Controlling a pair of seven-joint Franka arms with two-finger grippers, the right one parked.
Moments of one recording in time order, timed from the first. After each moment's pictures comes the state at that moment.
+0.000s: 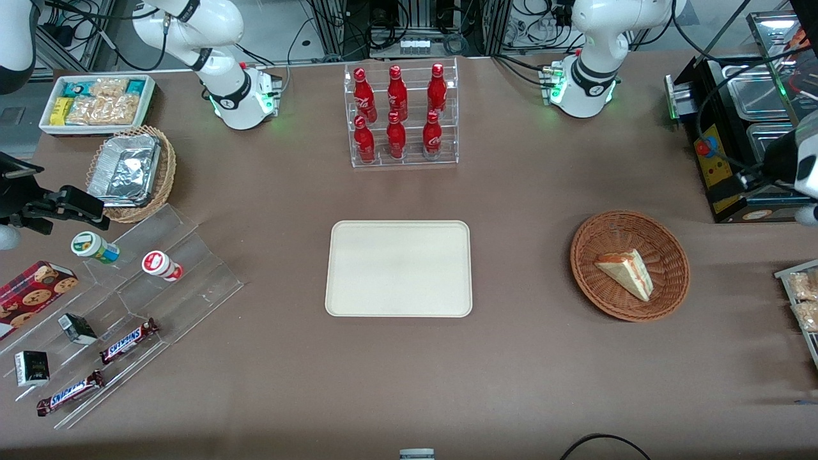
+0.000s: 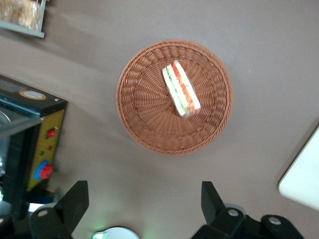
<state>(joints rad) 0.13 0.02 -0.08 -1.68 0.03 1.58 -0.39</state>
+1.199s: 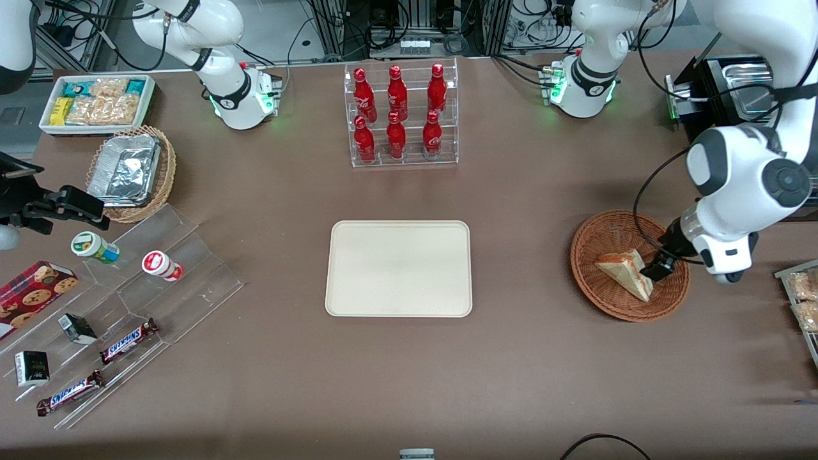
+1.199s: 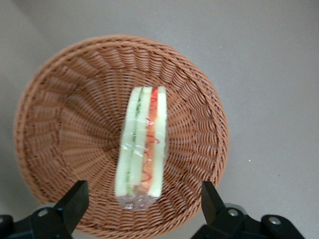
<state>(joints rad) 0.09 0.21 -0.09 -2.08 -0.02 2.30 -0.92</state>
